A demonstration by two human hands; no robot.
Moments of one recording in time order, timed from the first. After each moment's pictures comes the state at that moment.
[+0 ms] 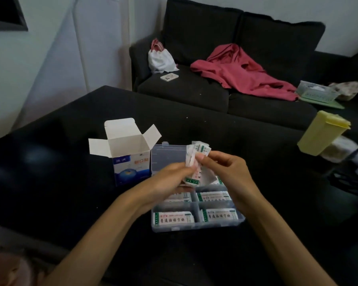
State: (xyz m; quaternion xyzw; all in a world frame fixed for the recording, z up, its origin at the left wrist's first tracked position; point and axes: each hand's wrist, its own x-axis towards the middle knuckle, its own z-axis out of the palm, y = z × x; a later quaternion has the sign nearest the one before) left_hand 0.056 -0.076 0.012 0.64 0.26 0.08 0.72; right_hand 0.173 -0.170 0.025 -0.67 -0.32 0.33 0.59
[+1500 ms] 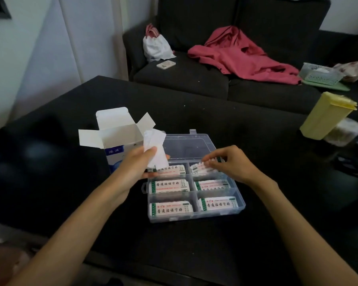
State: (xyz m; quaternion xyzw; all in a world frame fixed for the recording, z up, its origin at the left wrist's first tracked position) left_hand 0.038 -0.054 -0.007 0.60 0.37 0.24 0.67; right_hand 0.253 -0.158 -0.026 -0.78 -0.51 0.21 0.29
